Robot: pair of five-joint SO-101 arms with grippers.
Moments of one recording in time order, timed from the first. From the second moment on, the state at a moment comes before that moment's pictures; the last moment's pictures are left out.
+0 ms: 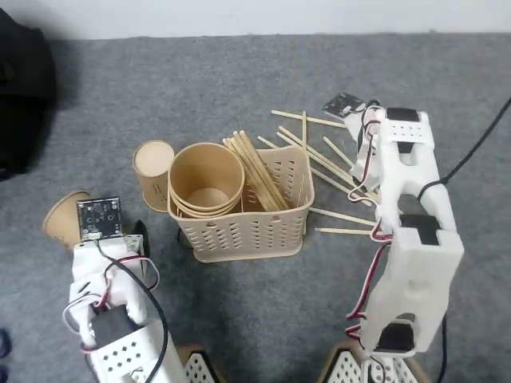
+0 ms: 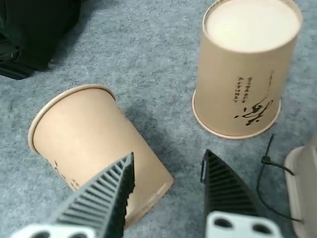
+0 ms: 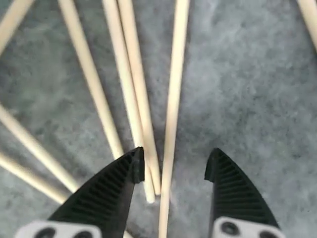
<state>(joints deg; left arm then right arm) -30.7 -93.8 93.8 50.9 -8.3 0.9 30.3 -9.1 73.1 45.3</state>
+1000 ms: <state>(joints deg) -30.7 -93.8 93.8 50.9 -8.3 1.1 20.8 -14.9 76.4 47.2</state>
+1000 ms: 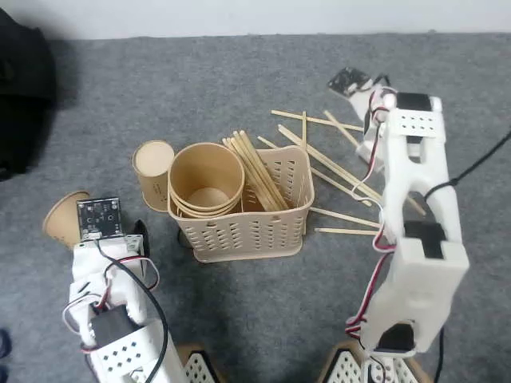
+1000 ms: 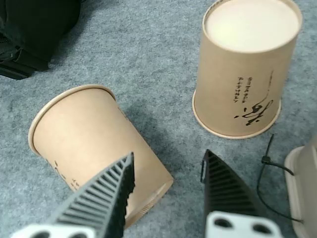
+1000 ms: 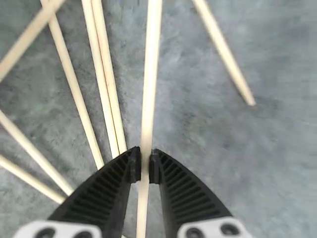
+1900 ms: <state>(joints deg) -30.7 -93.8 93.8 50.9 -8.3 -22.0 -25.6 -14.9 68.9 15.8</state>
